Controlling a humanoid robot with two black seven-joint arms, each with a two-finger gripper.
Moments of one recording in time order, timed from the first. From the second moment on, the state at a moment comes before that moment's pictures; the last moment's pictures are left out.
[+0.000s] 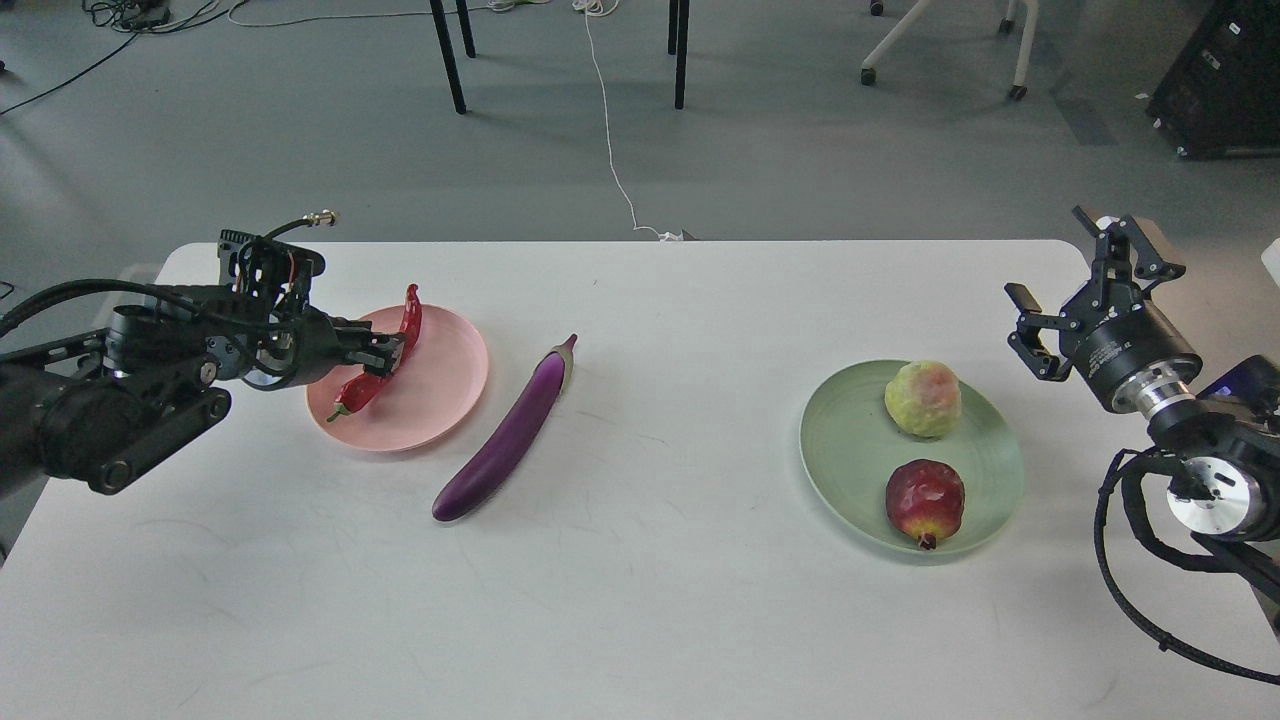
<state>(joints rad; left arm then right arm) -0.91 0.54 -0.28 -0.85 1.74 -0.34 -0.15 0.54 -0.71 0.51 1.10 0.04 0.12 0.49</state>
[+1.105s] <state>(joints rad) -0.80 0.50 -0.26 -1.17 1.84 -0.34 -0.14 0.52 -0.71 0.52 1.10 0.04 0.12 0.49</state>
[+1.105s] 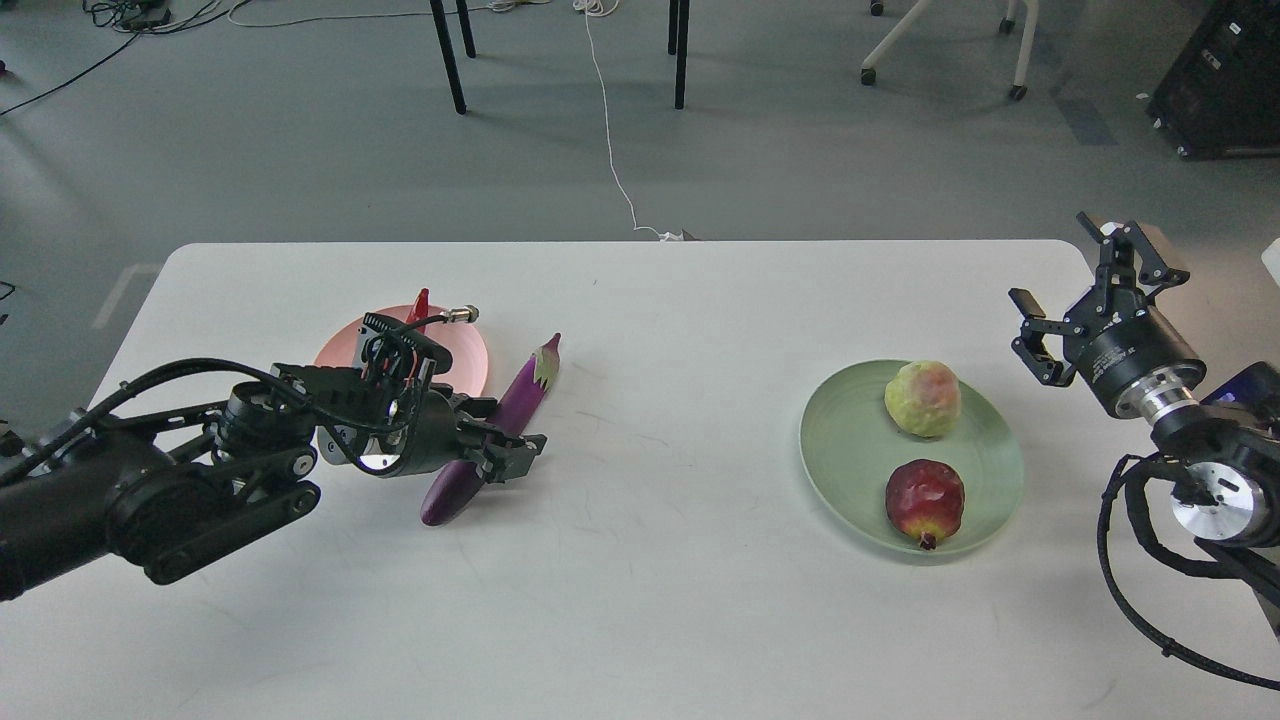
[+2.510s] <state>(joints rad) -0.85 0.68 -0.32 -1.16 1.72 -0.36 -0.14 0.52 -0.71 0.53 1.11 0.04 0.12 0.49</state>
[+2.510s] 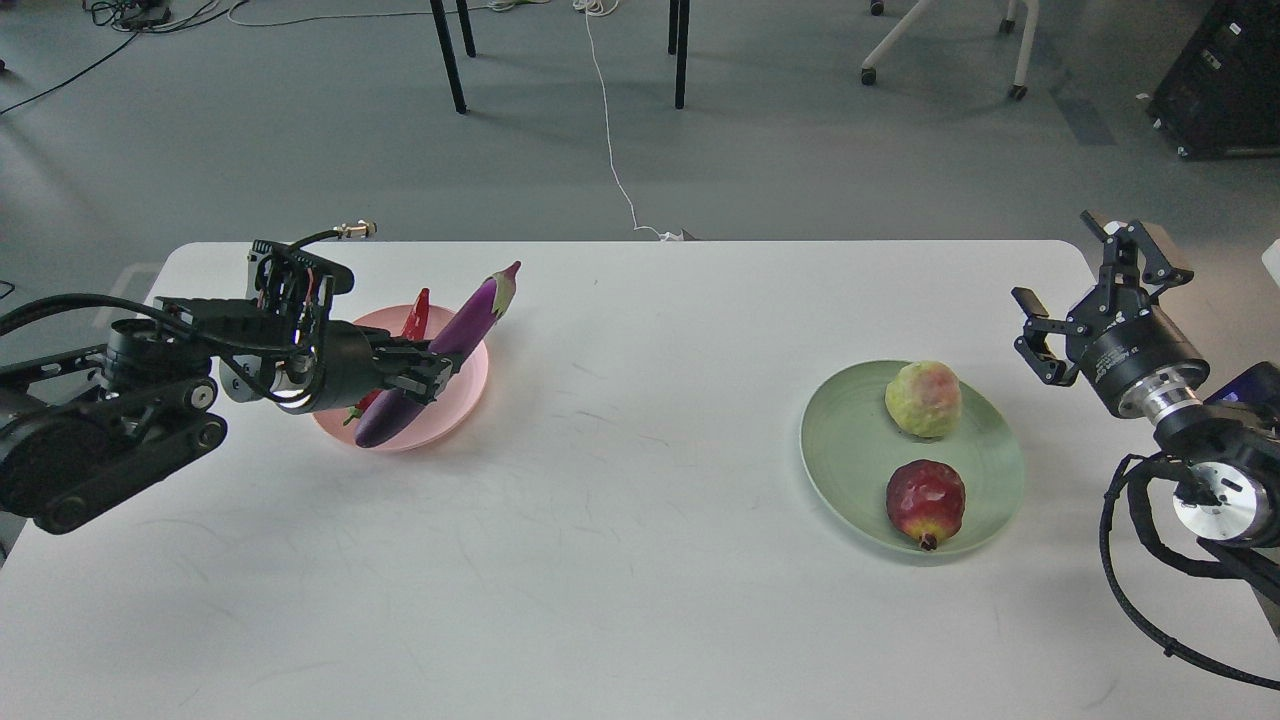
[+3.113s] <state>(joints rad) -0.84 0.69 -0.36 -1.13 1.71 -0.36 -0.16 0.52 -0.72 0.53 1.11 0.04 0.12 0.49</state>
